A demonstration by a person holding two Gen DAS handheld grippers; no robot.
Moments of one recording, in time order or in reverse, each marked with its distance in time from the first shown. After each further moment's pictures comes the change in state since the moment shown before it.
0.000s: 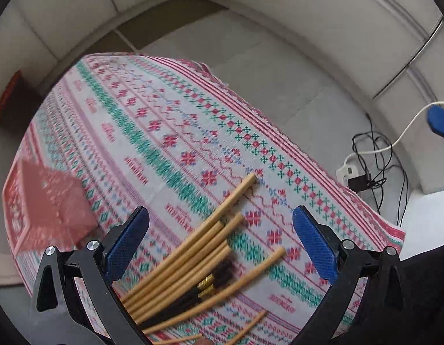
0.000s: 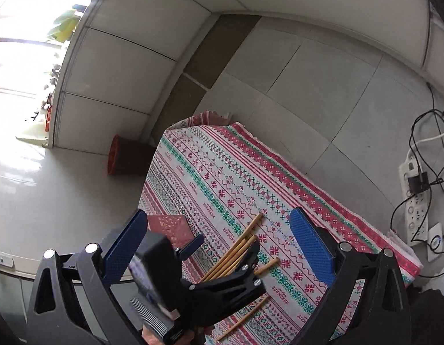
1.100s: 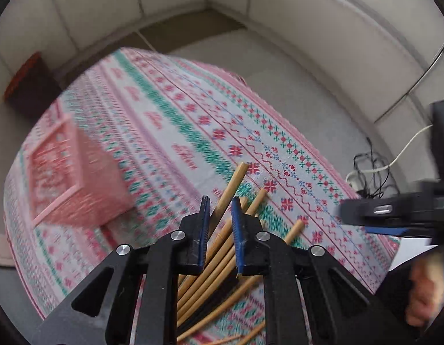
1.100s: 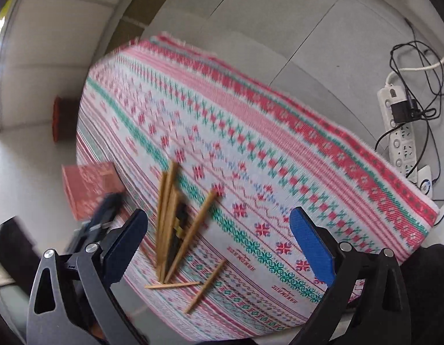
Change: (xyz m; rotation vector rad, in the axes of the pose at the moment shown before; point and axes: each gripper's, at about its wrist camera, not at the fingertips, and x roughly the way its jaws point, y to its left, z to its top) left arm -0.073 0.085 -0.065 -0.139 -0.170 -0.013; right arm 0.095 -0.052 -0.061 0.067 0.315 -0.251
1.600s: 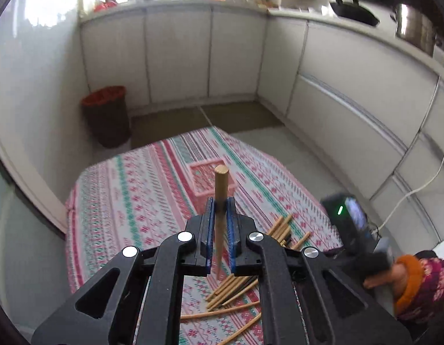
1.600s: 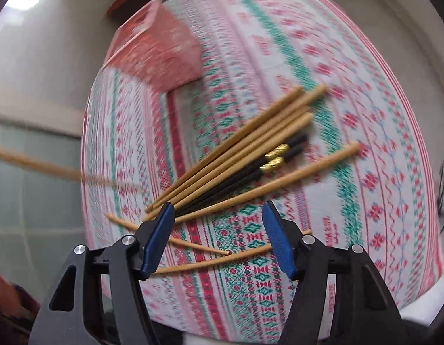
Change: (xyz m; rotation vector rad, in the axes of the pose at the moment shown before) left arm -0.195 0.058 -0.093 -0.190 -0.449 0.107; right arm 0.055 0.111 -0.115 -0.710 0.035 -0.088
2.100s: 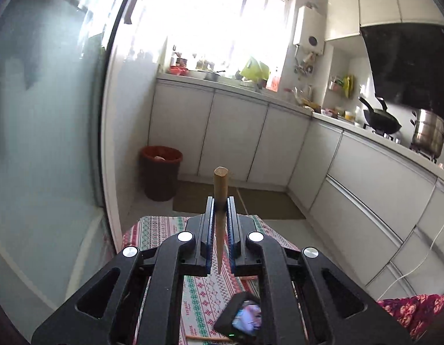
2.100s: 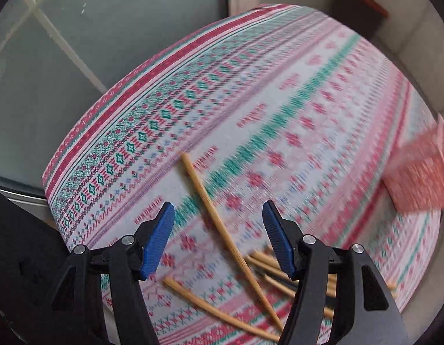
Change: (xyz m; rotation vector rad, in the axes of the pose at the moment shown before) left arm -0.164 0.082 0.003 -0.251 -0.393 0.113; right arm 0.101 0.229 -0.050 -1.016 0.171 -0.142
